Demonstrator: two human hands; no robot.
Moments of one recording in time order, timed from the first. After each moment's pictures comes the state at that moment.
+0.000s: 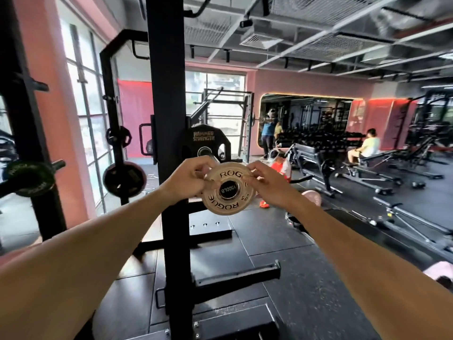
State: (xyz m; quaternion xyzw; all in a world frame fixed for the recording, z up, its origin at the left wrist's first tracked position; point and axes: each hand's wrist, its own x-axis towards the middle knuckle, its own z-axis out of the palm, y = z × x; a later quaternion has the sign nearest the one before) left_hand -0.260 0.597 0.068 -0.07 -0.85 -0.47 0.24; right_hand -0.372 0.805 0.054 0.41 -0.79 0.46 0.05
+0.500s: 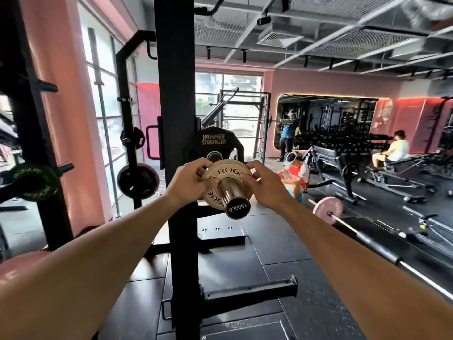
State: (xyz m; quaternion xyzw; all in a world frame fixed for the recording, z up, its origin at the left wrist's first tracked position) left_hand -0.351 0.533 0.045 0.02 -0.86 -0.35 0.37; right_hand -0.465 0.729 0.040 0.40 -0.79 0.45 0.13
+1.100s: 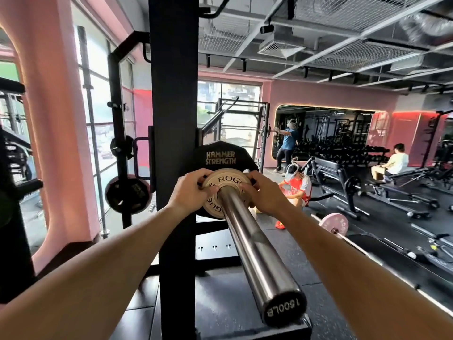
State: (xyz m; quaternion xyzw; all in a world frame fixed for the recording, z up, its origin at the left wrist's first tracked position) left_hand -0.499 0.420 0.043 0.05 -0.85 -0.34 0.39; right_hand -0.605 0.614 0.050 0.39 -0.82 0.41 0.12
